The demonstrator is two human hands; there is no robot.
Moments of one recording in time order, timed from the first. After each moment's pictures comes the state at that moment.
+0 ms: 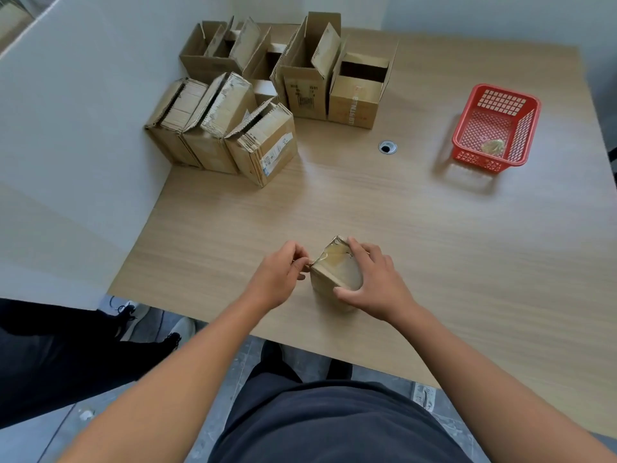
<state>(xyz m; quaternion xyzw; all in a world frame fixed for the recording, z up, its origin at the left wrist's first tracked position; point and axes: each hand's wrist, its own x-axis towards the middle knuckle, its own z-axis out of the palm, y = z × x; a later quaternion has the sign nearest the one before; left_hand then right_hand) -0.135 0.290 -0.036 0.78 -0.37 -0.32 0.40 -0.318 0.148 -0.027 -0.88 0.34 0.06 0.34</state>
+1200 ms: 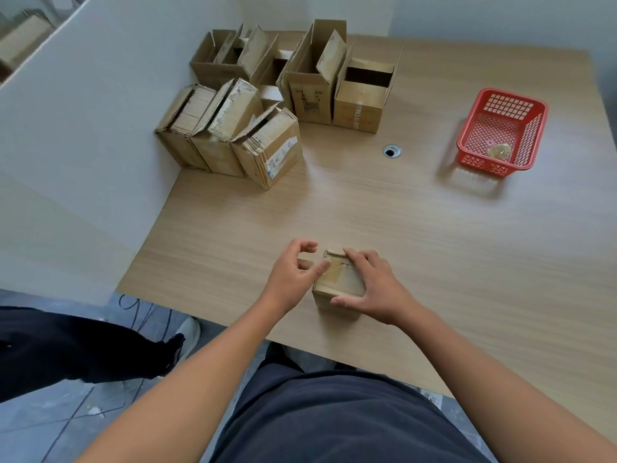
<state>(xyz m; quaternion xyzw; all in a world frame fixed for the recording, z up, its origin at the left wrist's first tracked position) -0.162 0.280 -0.030 0.77 -0.30 -0.32 0.47 -0.327 0.136 -0.043 -0.88 0.26 0.05 0.39</state>
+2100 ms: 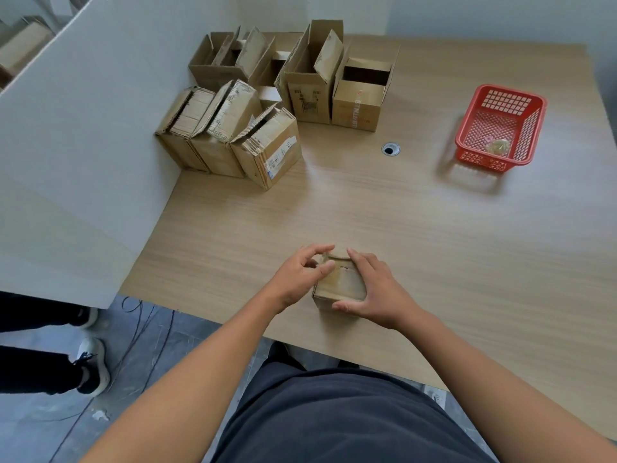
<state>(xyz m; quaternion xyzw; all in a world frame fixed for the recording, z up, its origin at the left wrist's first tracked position) -0.161 0.277 -0.023 0.72 -0.31 -0.43 0.45 -0.336 0.146 -0.044 -0.88 0.26 0.04 0.40</state>
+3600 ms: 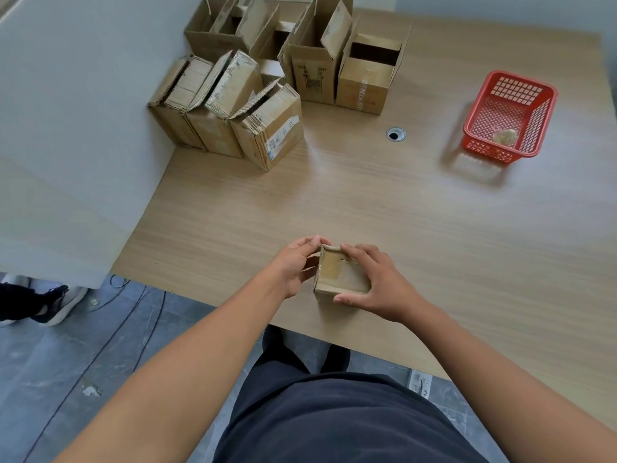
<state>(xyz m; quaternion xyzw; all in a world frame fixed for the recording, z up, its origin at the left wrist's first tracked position) -0.159 0.263 -0.041 0.62 0.01 -0.56 0.55 -0.340 0.147 -0.044 -0.88 0.23 0.03 0.42</state>
